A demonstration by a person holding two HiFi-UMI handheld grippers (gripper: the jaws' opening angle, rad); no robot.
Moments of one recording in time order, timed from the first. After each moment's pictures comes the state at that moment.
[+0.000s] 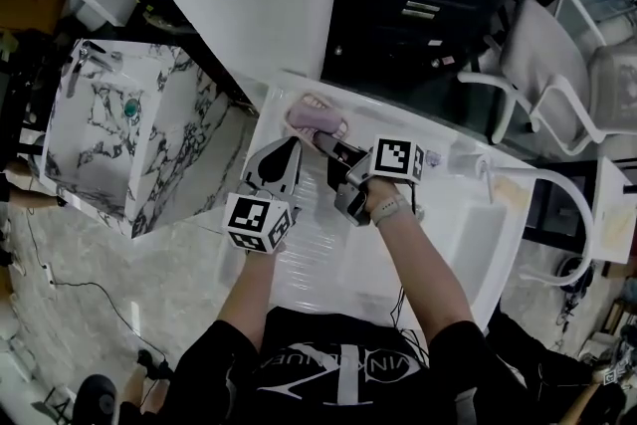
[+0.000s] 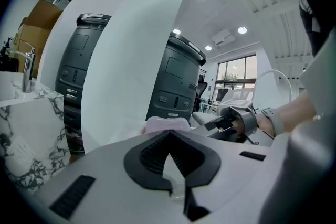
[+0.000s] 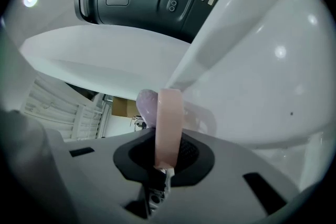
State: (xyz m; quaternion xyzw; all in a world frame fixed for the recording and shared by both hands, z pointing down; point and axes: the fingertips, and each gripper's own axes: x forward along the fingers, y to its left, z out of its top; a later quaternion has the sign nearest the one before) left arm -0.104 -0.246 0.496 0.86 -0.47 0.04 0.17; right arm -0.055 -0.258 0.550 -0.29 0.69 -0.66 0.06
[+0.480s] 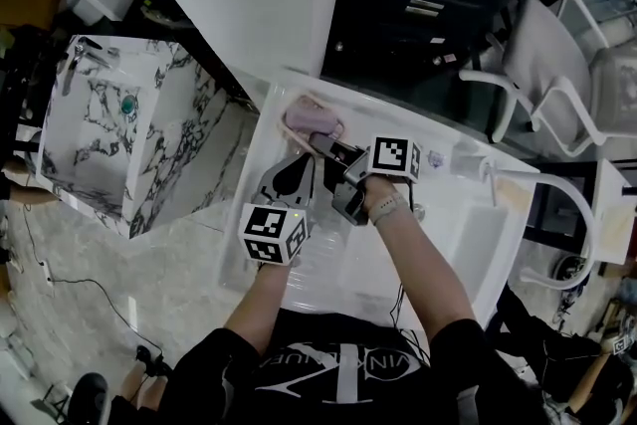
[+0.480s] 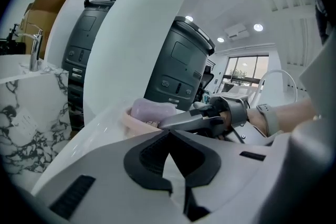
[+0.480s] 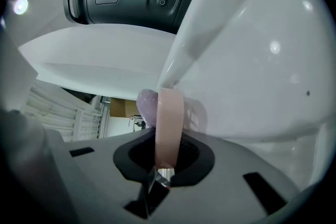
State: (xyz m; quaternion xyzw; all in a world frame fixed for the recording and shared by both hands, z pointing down) left arm -0.085 -0.221 0.527 0.84 -0.47 0.08 0.26; right arm -0.066 -0.256 0.565 -0.28 0.67 -0.69 0.06
